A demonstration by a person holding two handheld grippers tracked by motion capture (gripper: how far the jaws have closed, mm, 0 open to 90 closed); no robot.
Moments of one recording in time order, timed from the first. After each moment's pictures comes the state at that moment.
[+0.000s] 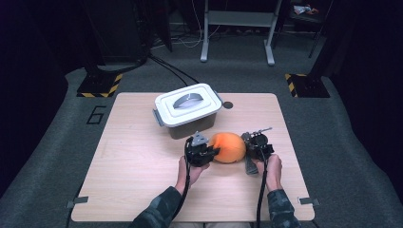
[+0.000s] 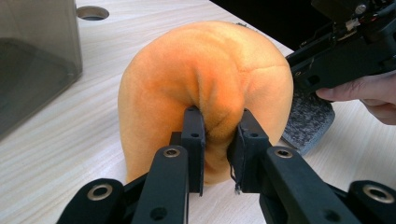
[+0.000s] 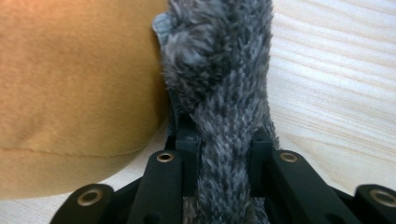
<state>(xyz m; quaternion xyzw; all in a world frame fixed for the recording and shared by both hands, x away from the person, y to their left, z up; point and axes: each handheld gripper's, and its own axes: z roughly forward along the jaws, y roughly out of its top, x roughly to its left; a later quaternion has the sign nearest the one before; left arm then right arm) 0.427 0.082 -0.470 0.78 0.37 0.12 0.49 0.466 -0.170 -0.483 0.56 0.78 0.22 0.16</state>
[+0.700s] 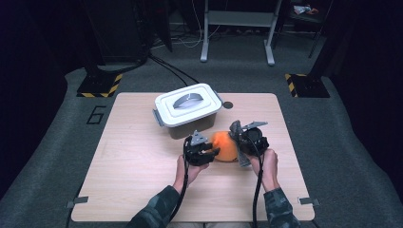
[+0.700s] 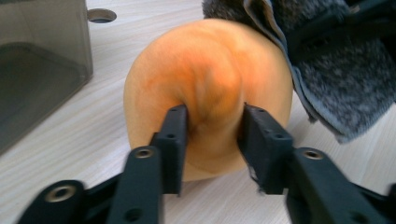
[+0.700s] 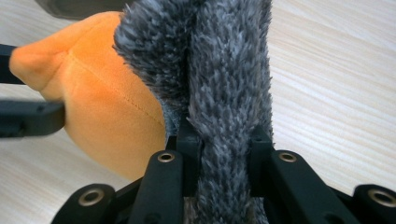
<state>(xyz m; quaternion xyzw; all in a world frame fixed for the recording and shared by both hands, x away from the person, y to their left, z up) 0.429 0.085 -0.467 0.78 0.37 0.13 0.48 0.442 -0.133 -0.420 0.50 0.79 0.28 0.21</state>
